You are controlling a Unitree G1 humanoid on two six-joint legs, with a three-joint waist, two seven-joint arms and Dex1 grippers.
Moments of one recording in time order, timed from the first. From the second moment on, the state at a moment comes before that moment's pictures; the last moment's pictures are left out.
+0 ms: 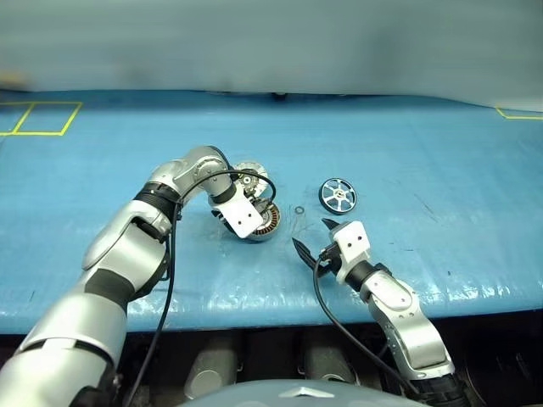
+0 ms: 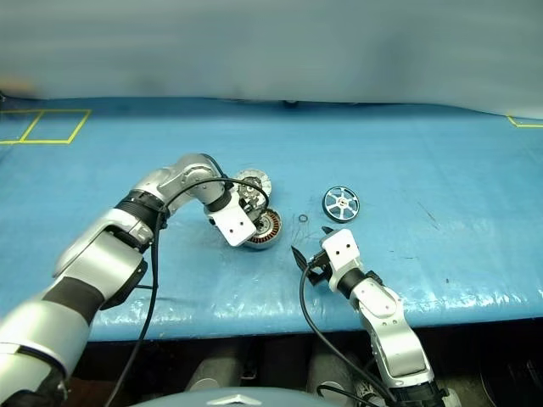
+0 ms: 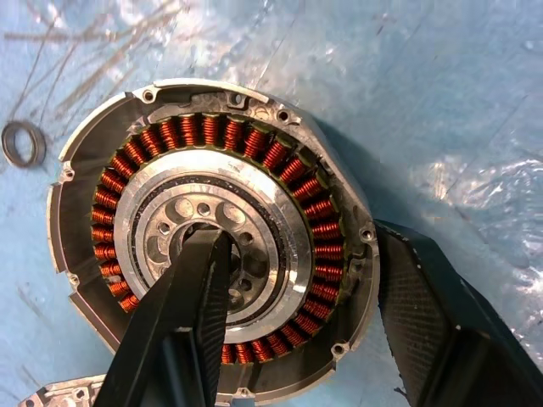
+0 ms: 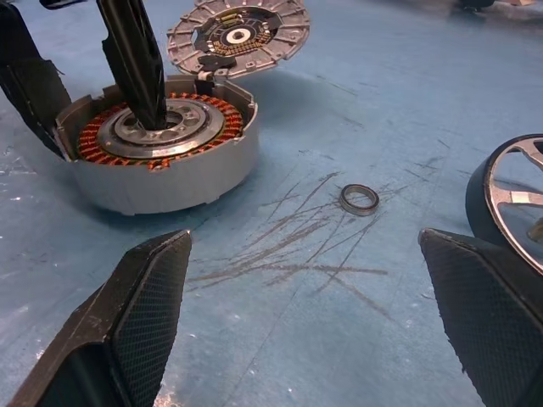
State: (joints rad) left arm -1.11 0.39 -0.64 0.96 0.47 -0.85 -1.36; right arm 0.11 -0.28 0.14 -0.32 0.09 0.27 0.39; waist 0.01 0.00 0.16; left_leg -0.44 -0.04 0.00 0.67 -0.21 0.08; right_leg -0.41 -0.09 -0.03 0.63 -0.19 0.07
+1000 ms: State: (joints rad) left arm -0.93 0.55 -0.68 0.35 0.37 -0.59 -1.52; right arm 0.10 -0.28 0.15 -0.32 0.09 0.27 0.42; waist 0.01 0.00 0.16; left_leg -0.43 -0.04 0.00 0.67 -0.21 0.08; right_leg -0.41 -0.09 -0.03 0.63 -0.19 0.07
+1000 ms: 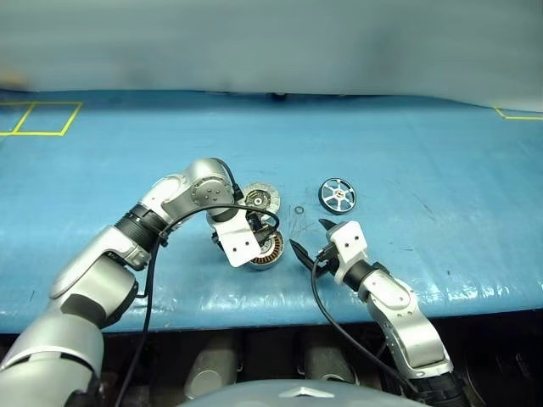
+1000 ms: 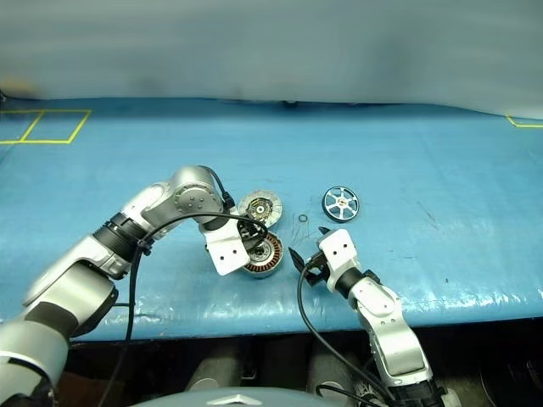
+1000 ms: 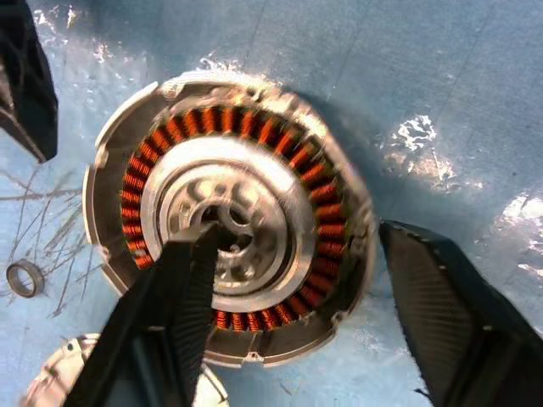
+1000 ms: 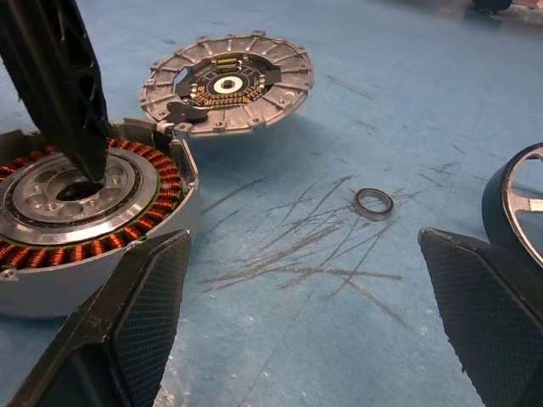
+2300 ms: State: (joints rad) left arm -0.29 0.65 -0.18 0.04 -0.13 0.08 -1.15; right arm -0.18 -0.20 0.16 -0.07 0.09 0.51 0.36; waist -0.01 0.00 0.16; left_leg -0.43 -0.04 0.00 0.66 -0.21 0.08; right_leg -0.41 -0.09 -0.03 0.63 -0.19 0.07
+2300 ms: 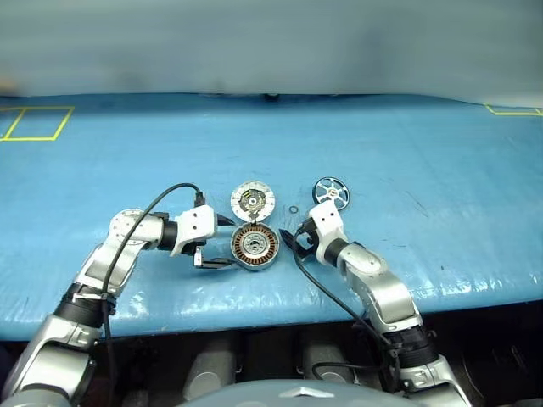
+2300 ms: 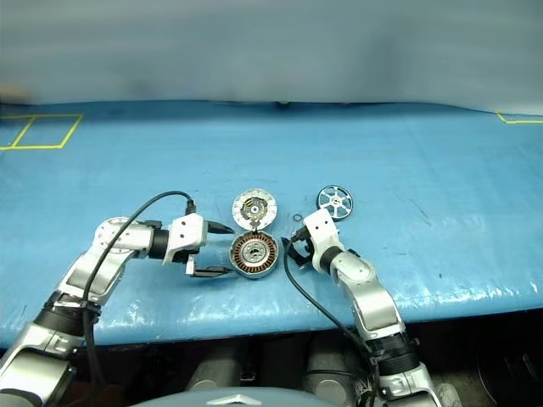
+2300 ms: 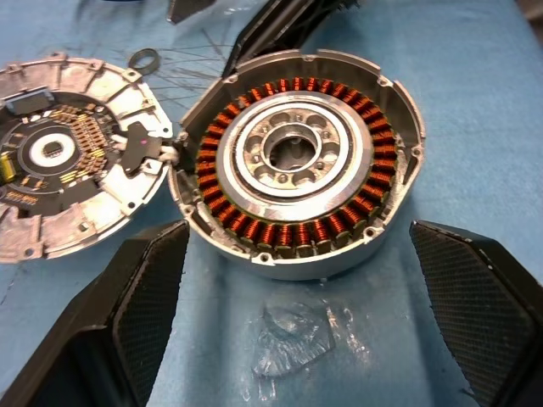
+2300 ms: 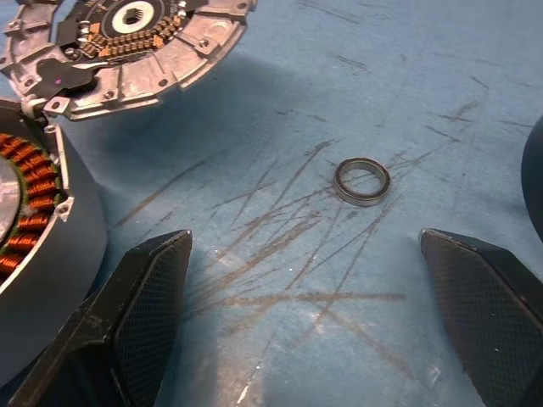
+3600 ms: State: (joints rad) left arm 0.06 0.46 -0.01 -0.04 -0.33 -0.12 -0.96; right arm -0.18 -0.19 0.12 -0.01 0.14 0.42 0.46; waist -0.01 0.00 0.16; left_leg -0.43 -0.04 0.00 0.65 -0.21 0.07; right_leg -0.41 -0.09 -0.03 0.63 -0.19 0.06
